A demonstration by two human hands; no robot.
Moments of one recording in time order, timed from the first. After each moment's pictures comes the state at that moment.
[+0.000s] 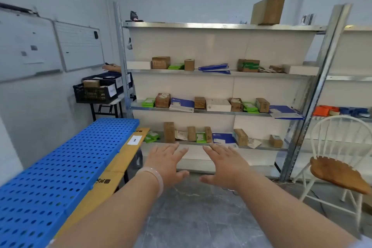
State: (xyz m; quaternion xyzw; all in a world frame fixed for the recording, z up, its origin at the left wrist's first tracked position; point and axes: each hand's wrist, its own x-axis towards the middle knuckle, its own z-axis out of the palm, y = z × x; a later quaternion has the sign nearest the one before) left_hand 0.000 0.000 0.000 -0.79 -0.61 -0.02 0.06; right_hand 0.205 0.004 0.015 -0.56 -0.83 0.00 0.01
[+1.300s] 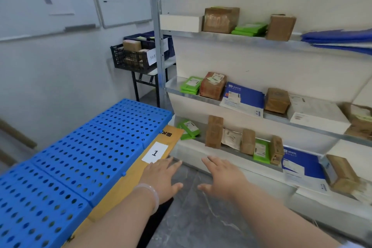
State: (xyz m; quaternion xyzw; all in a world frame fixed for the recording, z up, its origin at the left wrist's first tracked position) left_hand -0.178 0.488 -0.149 -0.65 -0.76 0.03 -0.08; right_hand 0.015 0.576 -0.124 -0.42 -0.90 0.11 -0.08
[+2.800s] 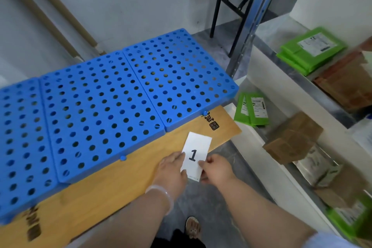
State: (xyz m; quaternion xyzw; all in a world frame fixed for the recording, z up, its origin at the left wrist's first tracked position) left_hand -0.281 0.675 -0.333 -0.25 -0.91 -0.17 -0.29; right_hand -0.222 0.812 -0.327 -0.50 -0.66 0.54 -0.14
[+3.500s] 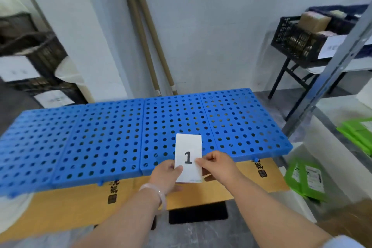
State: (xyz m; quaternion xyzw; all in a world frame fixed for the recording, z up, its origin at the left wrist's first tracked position) left_hand -0.297 0.553 -0.204 0.14 -0.78 -0.56 -0.22; right_hand -0.289 0.725 -0.197 -0.20 -0.77 0.58 -0.15
